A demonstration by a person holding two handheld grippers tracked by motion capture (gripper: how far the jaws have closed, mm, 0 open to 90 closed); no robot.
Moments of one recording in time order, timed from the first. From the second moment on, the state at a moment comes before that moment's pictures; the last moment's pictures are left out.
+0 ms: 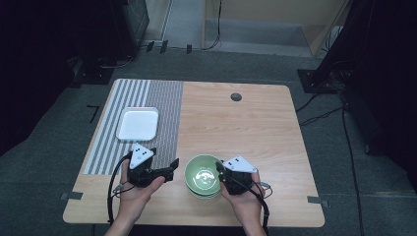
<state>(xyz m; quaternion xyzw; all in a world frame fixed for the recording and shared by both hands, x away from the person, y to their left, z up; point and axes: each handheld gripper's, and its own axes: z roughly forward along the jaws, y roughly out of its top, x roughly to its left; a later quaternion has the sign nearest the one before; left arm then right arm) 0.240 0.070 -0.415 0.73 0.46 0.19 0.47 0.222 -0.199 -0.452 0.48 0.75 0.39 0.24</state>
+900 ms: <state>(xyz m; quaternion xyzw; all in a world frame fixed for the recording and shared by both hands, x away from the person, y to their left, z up) 0.237 0.056 -0.418 0.74 0.44 0.17 0.47 0.213 -0.195 -0.441 0.43 0.74 0.42 0.30</state>
